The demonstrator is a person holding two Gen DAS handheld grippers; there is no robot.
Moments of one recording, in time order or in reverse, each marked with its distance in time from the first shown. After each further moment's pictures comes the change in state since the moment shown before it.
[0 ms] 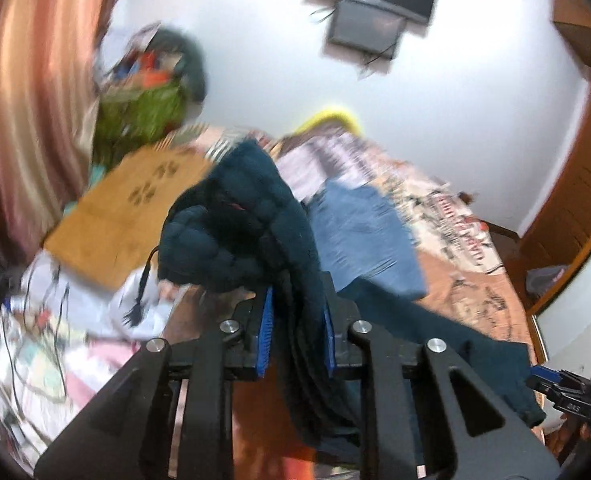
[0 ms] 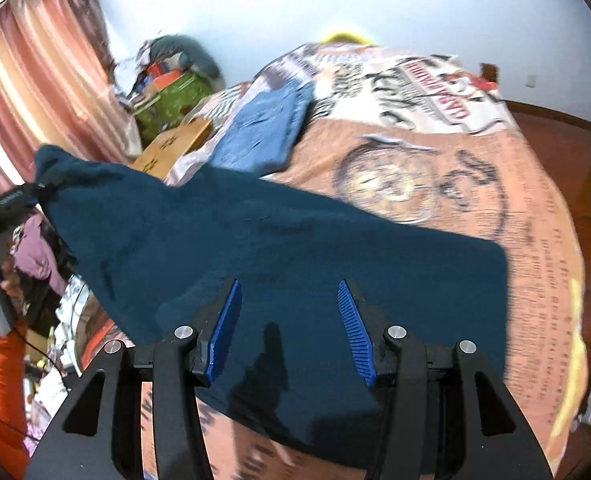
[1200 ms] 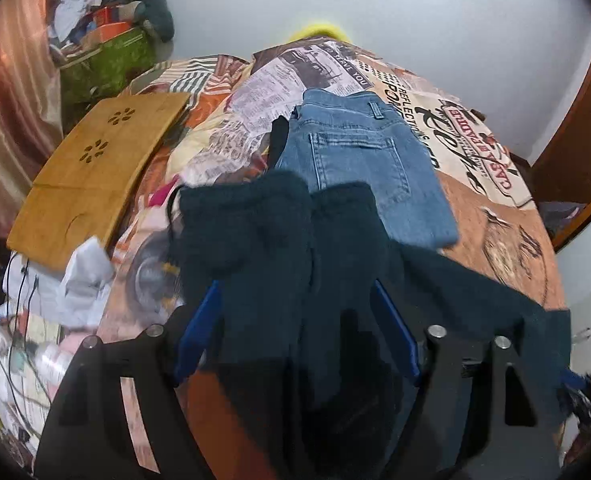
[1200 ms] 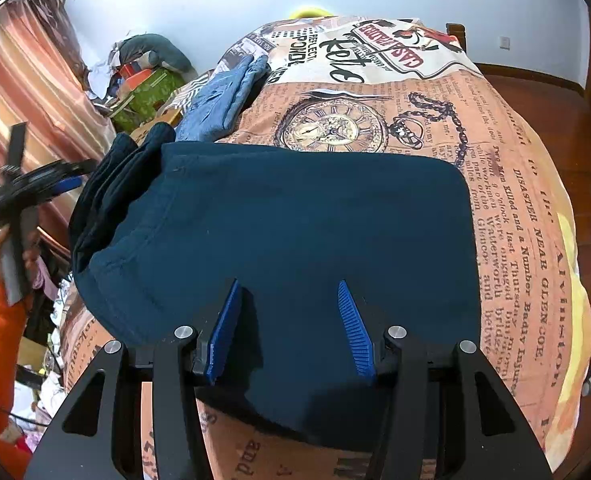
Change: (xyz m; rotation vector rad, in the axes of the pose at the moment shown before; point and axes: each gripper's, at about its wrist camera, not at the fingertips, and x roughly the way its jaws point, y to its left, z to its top) left arm 0.153 -0.026 -0.022 0.096 0.305 0.033; right arm 0.011 -0.045 -0.033 0.098 0.061 -0.005
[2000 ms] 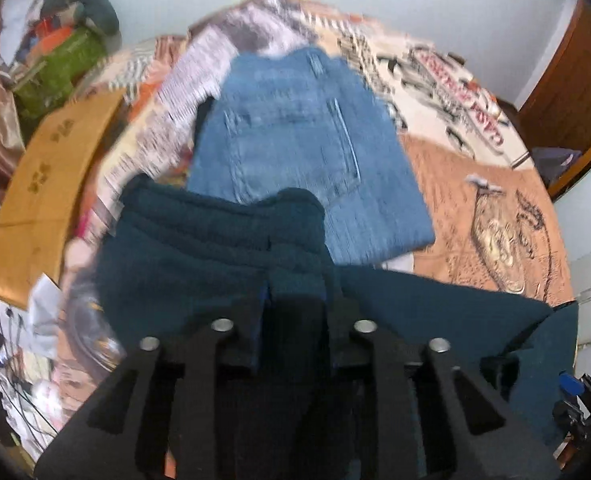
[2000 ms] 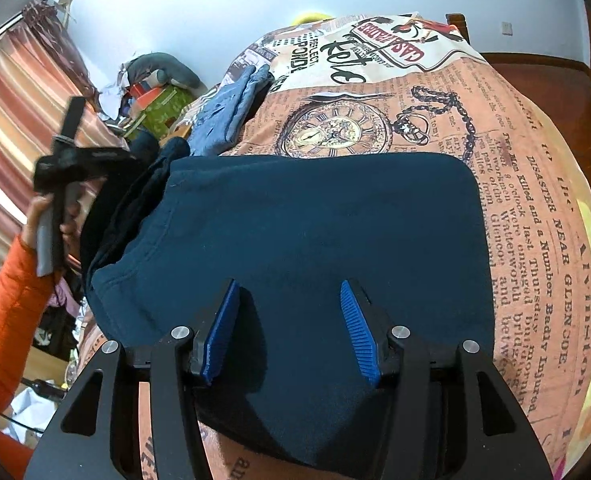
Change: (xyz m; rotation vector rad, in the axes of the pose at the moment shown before) left arm 0.065 -0.074 0.029 0.122 0.180 -0.043; right arm 0.003 -0.013 -0.004 0.055 -0.035 0.093
